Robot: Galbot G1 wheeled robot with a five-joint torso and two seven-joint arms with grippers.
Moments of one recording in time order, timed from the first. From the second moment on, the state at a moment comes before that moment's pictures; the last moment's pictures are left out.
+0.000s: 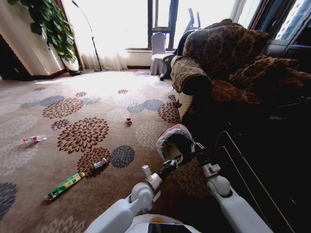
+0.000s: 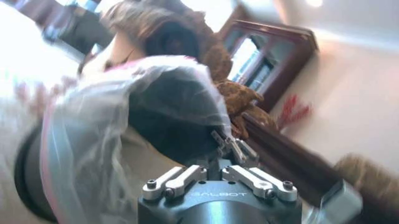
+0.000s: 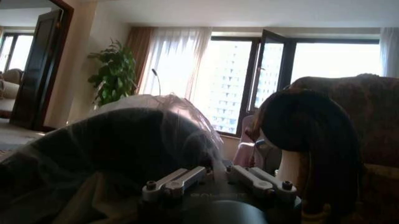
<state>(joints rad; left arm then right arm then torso) 1.15 -1.13 0.26 -1.89 -0.74 -0.16 -0.02 -1.24 1.03 0.31 1.70 0.29 0.41 -0.02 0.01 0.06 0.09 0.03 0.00</state>
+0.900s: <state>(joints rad) 1.66 -1.35 -0.61 -2.04 -0.38 -0.19 -0.35 -1.42 1.07 0.46 1.91 0.35 0.27 -0.02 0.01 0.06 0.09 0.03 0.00</state>
